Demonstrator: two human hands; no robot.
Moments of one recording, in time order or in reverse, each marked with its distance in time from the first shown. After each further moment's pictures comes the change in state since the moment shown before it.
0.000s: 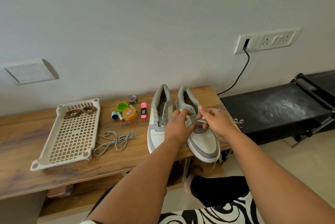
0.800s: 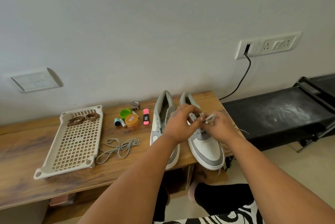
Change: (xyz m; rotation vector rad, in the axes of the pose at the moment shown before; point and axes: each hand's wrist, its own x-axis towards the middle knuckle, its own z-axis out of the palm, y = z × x) left_hand 0.009 0.016 -0.041 -0.199 0.025 0.351; right_hand 0.013 0.012 0.000 -0.052 0.046 -0.174
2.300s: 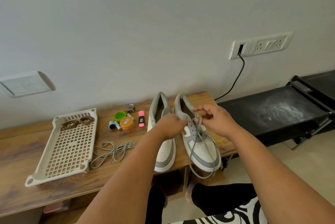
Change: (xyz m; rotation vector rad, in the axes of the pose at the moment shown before) left_hand 0.006 0.029 -0.037 0.055 -0.449 -0.527; right_hand -0.002 -0.025 -0.025 -0.020 -0.105 -0.005
